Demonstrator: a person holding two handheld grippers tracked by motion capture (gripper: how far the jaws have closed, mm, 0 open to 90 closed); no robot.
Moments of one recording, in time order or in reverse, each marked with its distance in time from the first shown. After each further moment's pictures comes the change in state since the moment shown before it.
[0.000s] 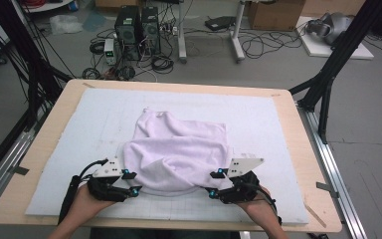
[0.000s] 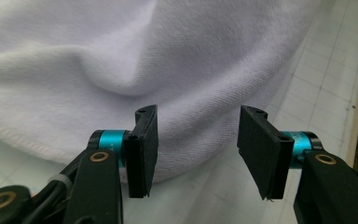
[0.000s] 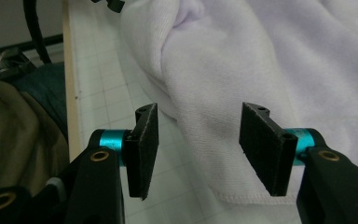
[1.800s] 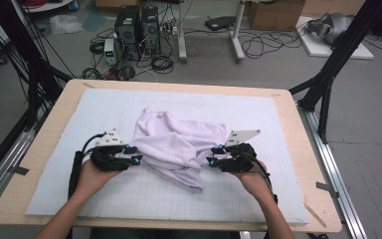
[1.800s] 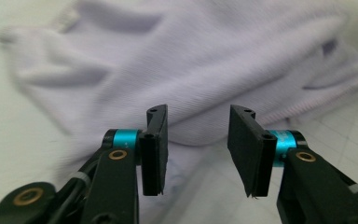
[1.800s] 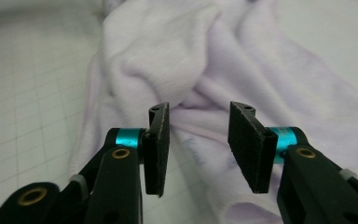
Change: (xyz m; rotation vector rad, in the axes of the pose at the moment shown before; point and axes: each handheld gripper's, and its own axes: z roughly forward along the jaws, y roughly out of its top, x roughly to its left) left arm 0.054 0.035 0.003 -0.078 0.093 -0.078; right arm -0.058 0.032 0.010 0.017 -0.092 0.051
